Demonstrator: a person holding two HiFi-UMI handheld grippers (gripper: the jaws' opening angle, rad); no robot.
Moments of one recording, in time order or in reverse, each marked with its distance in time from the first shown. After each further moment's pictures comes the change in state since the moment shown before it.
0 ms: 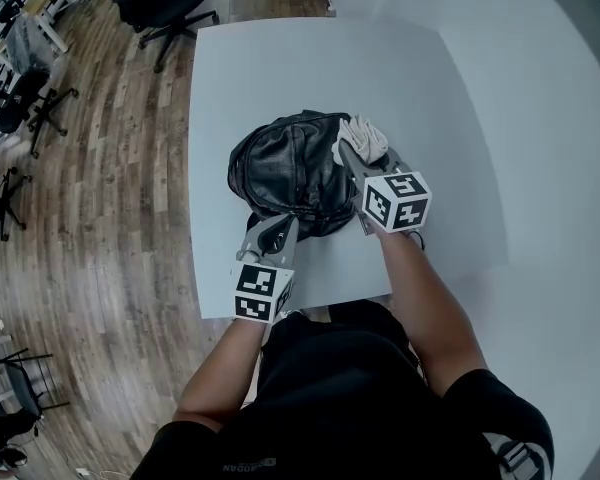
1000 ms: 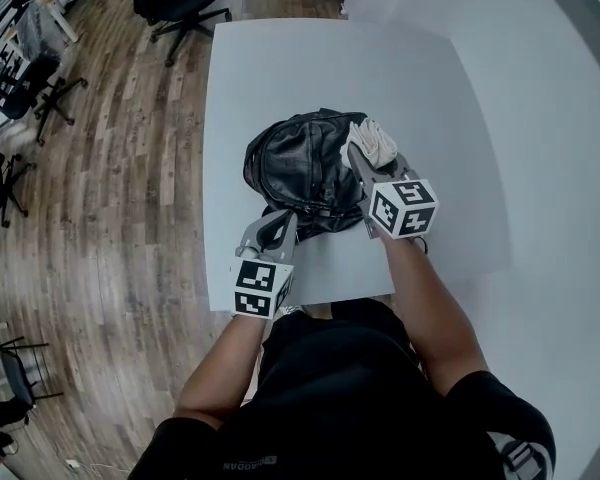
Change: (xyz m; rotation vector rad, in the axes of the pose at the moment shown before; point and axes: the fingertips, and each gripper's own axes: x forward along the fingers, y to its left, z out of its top) left arm -0.030 0.026 -0.002 -0.019 -0.021 0.049; right arm -0.003 0.031 0.004 -0.017 -0.021 0.001
